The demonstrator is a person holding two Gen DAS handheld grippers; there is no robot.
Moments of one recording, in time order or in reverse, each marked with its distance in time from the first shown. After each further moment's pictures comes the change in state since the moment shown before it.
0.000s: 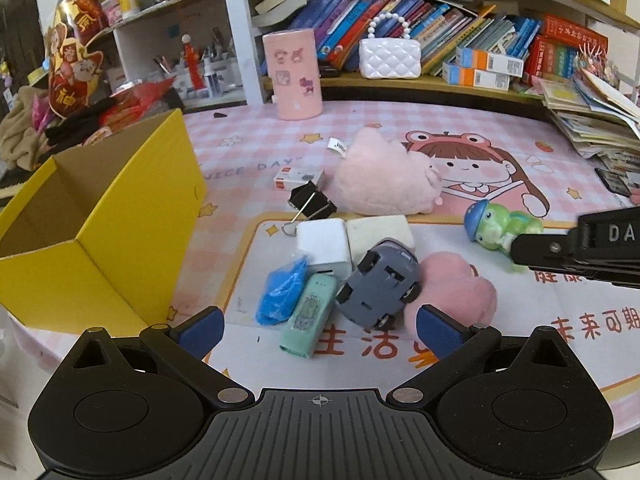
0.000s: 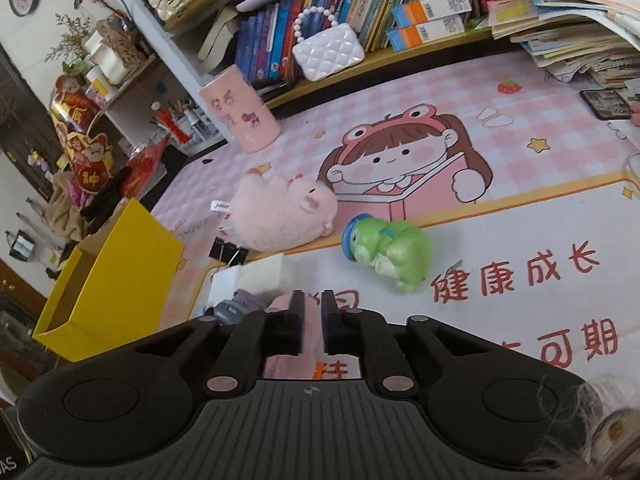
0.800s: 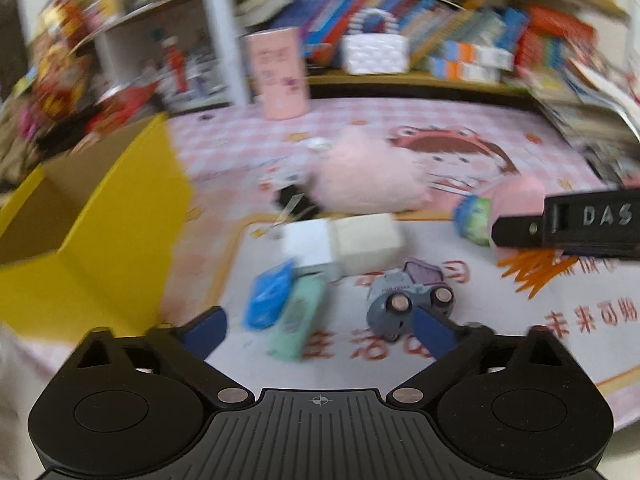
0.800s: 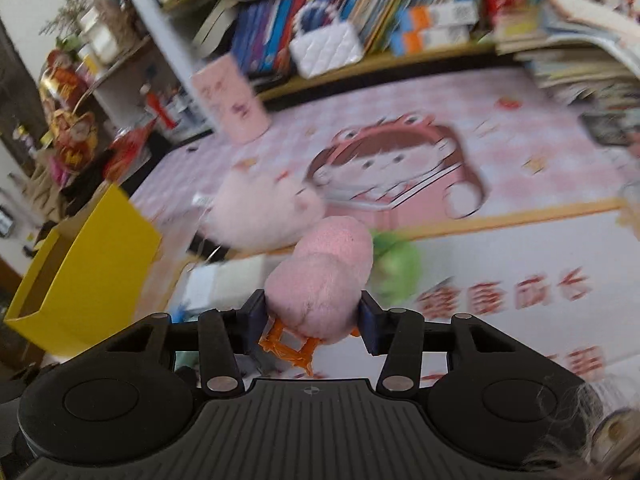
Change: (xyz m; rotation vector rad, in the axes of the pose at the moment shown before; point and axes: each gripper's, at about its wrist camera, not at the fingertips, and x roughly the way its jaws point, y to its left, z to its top) left arm 0.008 -0.017 0.009 0.086 0.004 -0.024; right arm 0.004 0.003 0.008 -0.075 -0.005 -0.092
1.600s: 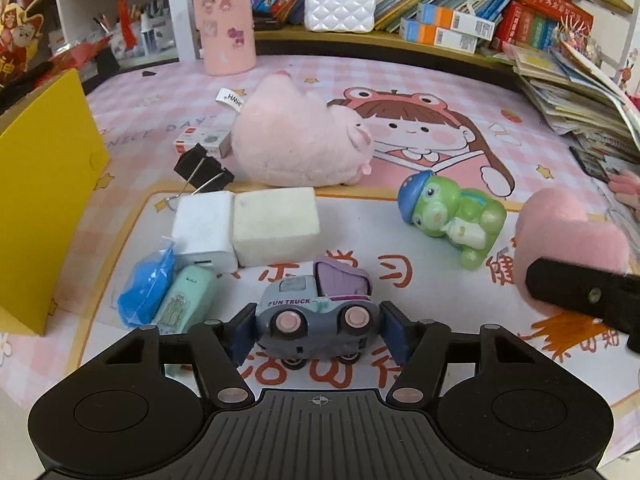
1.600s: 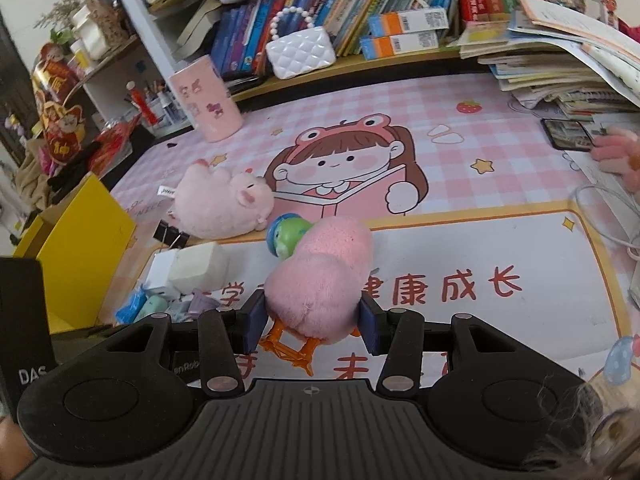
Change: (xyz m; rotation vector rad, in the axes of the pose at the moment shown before) left arm 0.051 -0.031 0.007 -0.106 0.103 -0.130; right arm -0.020 -0.033 -0.010 -0.043 0.012 -0.037
